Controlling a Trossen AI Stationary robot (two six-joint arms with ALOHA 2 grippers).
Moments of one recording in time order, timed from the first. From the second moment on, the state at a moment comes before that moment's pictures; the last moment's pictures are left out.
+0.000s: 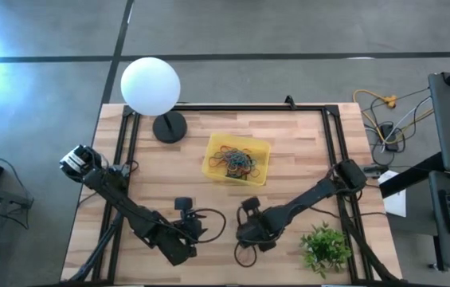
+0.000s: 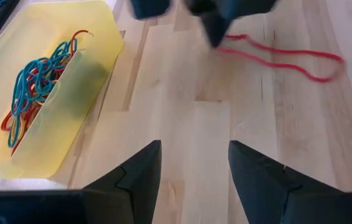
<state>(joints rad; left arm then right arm) -0.70 1.65 1.10 -0.45 -0.71 -0.55 0.49 2.08 1.44 -0.81 0.21 0.11</state>
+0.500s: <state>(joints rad) -0.70 1.65 1.10 -0.44 -0.72 -0.54 0.46 1.82 1.45 -0.86 0.62 0.10</state>
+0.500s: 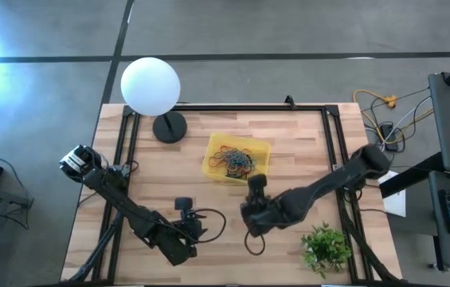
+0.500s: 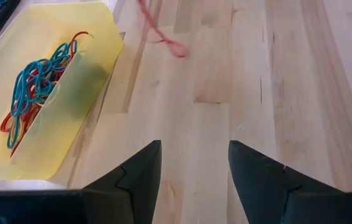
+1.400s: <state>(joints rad) -0.70 1.65 1.08 -0.43 -0.72 -0.53 -0.03 1.70 1.43 -0.80 0.39 -0.14</state>
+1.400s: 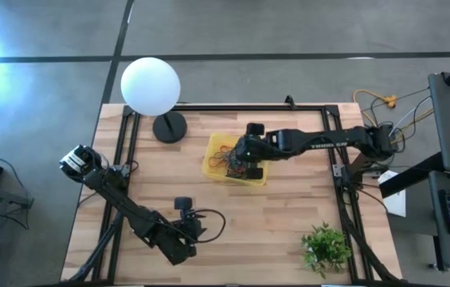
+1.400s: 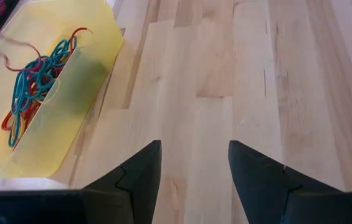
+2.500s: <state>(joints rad) -0.53 1.58 1.09 0.20 -0.98 0.25 0.02 1.37 1.35 -0.65 0.00 -0.27</state>
